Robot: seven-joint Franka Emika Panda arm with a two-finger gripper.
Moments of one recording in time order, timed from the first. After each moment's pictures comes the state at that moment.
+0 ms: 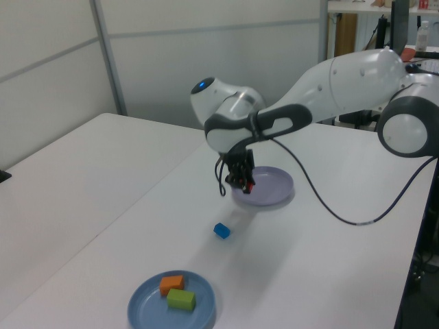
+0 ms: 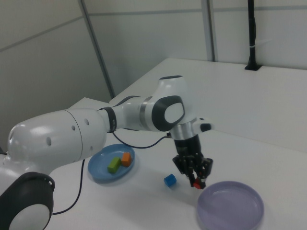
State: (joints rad) arm -0.20 0.56 0.08 -1.39 -0.31 1.78 -0.05
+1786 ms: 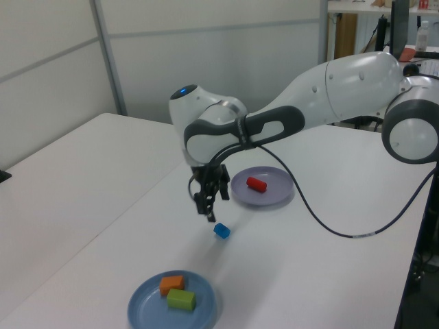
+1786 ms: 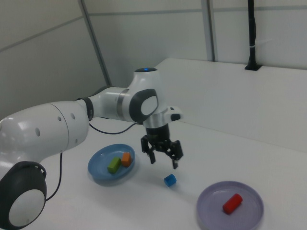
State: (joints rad) arm -0.07 0.55 0.14 -1.41 -0.15 1.81 0.01
